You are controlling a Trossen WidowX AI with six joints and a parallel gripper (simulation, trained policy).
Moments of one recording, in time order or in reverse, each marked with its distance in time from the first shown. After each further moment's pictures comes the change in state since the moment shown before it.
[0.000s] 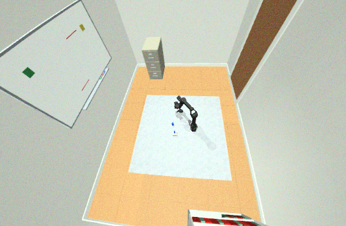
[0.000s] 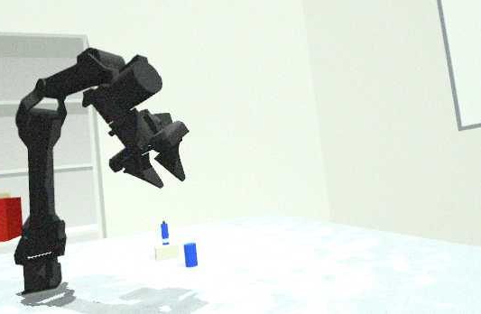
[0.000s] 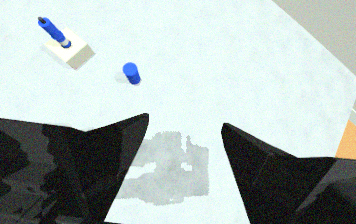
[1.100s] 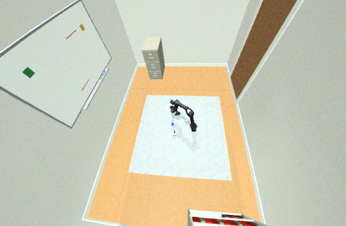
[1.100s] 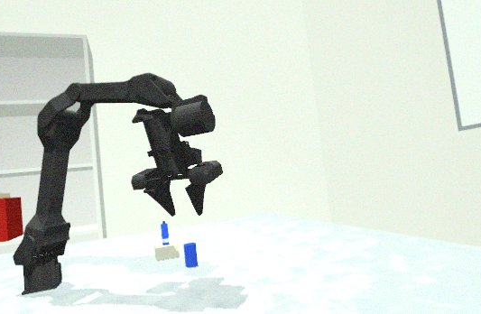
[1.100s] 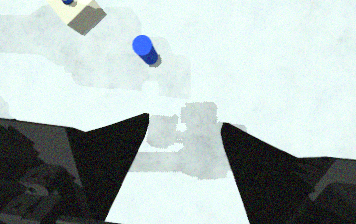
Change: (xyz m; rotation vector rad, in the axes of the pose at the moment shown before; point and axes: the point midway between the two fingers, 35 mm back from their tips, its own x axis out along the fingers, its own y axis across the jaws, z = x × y) arm 0.073 0.009 0.002 -0.121 0.245 0.218
